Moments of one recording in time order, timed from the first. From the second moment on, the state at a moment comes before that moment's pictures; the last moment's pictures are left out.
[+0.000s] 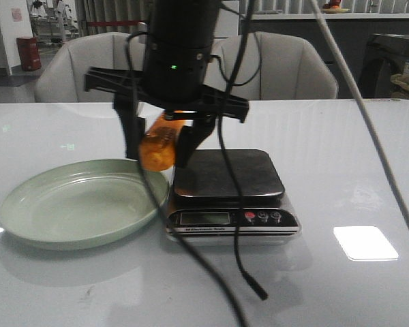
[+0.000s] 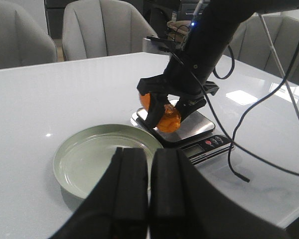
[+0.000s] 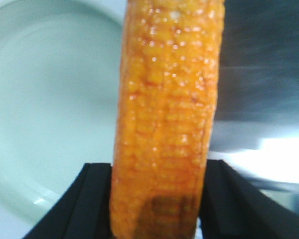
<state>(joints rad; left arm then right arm) -0.71 -0.01 -0.38 0.22 0.63 -0.30 0.74 2.06 -1.74 0.01 0.90 0.79</state>
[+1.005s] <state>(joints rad) -0.71 -0.01 -0.38 0.22 0.63 -0.30 0.80 2.14 -1.90 0.05 0.99 0.58</state>
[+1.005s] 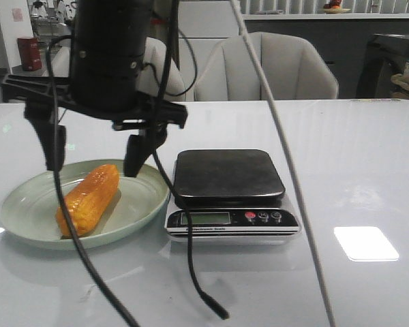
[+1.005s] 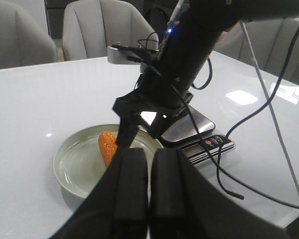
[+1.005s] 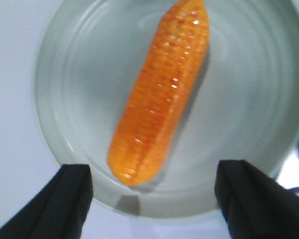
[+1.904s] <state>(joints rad) -0.71 -0.01 -0.38 0.22 0.63 -0.30 0.52 1.11 -1.03 0.05 0.85 0.20</state>
